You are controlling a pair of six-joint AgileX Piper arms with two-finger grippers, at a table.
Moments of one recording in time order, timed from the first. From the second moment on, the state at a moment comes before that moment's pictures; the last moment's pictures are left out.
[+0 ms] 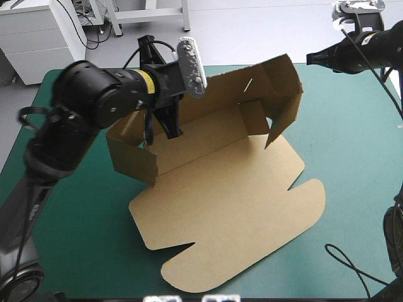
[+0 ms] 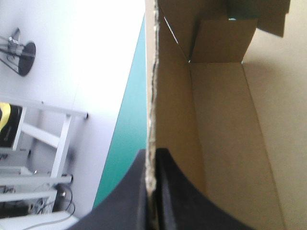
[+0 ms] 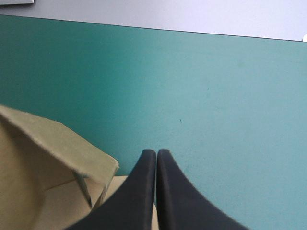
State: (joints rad) left arm -0.78 1.58 -2.15 0.20 1.25 0.74; right arm 0.00 1.68 -2.13 0.21 1.25 -0.14
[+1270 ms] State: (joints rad) left arm -0.85 1.75 -1.89 0.52 1.25 0.70; right arm 0.00 1.64 -2.13 0.18 1.25 -0.13
